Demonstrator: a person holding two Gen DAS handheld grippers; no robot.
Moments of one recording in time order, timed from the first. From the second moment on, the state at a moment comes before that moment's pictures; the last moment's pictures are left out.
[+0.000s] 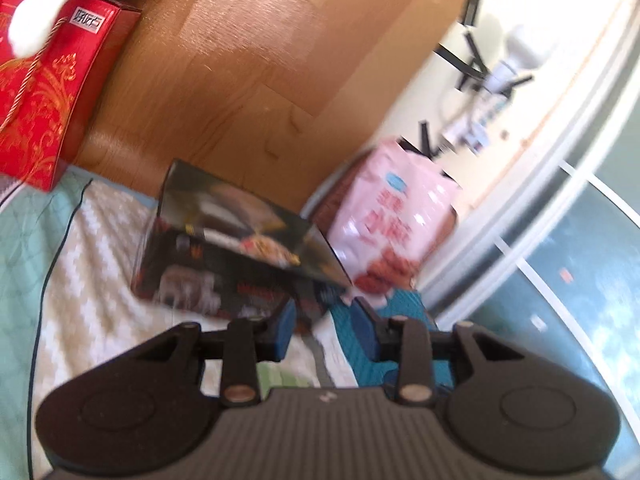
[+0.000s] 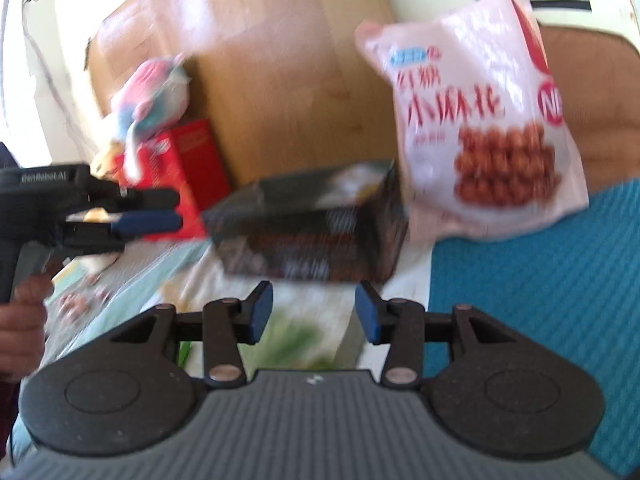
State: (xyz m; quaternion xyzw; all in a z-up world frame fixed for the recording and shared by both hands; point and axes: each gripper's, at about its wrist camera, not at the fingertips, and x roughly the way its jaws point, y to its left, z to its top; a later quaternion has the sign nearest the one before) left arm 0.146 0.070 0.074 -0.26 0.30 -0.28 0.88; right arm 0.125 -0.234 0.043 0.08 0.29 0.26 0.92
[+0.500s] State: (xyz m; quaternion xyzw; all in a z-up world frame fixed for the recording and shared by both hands) left arm 0.027 0.125 0.019 -0.28 0.34 -0.24 0.87; right arm 0.034 -0.215 0.023 0.05 0.35 0.29 0.89
